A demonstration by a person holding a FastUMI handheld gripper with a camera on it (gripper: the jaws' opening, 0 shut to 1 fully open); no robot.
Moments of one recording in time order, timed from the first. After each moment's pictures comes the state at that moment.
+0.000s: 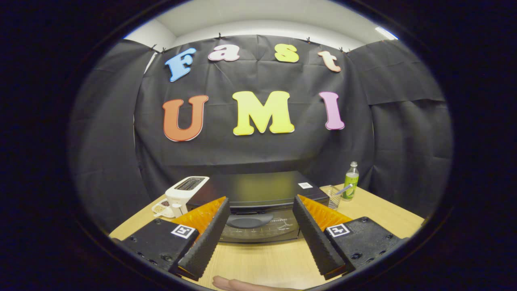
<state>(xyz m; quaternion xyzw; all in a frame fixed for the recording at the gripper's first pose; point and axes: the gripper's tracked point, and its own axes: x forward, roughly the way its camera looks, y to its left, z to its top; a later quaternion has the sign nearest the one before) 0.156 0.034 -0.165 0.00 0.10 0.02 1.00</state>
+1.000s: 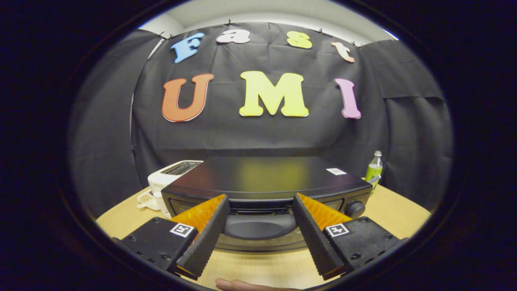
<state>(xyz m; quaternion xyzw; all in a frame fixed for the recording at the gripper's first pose) 0.222 0.051 -0.236 -0.01 0.12 0.03 0.99</state>
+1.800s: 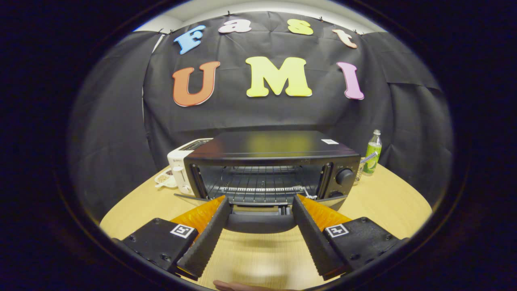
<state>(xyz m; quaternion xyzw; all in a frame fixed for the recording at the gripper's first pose) 0.140 0.042 -0.264 -0.01 0.21 0.06 0.97</state>
